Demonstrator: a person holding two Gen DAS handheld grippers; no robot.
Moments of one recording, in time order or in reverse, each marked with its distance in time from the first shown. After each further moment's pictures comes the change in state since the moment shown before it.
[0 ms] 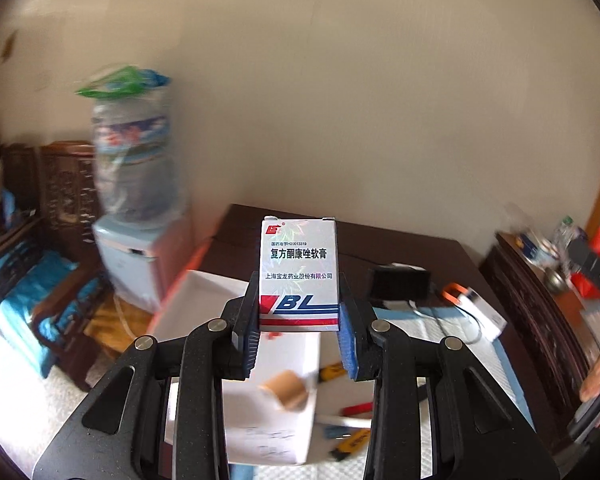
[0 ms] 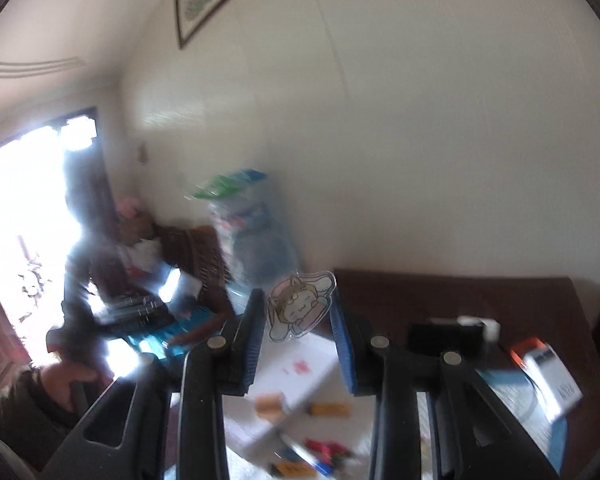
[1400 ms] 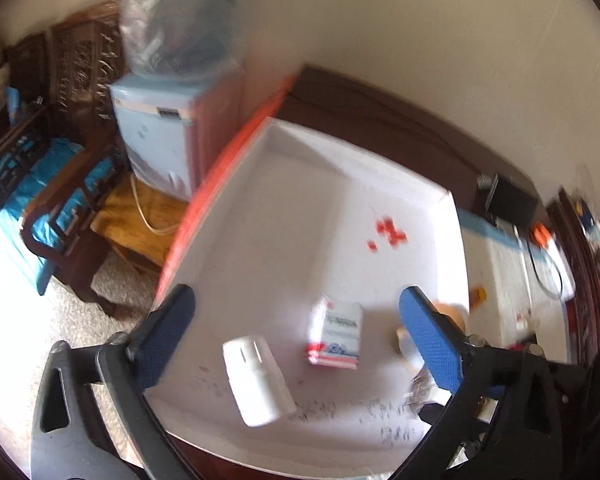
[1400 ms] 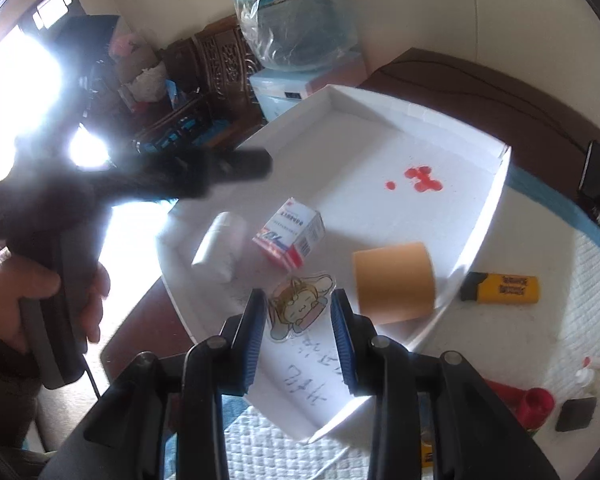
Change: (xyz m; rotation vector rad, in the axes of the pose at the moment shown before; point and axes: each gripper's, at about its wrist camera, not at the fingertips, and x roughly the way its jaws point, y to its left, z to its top) left arm 0.148 0.130 -0.091 -0.144 0.385 0.091; right arm 0.241 0.074 -0.180 -0.007 0.716 0.034
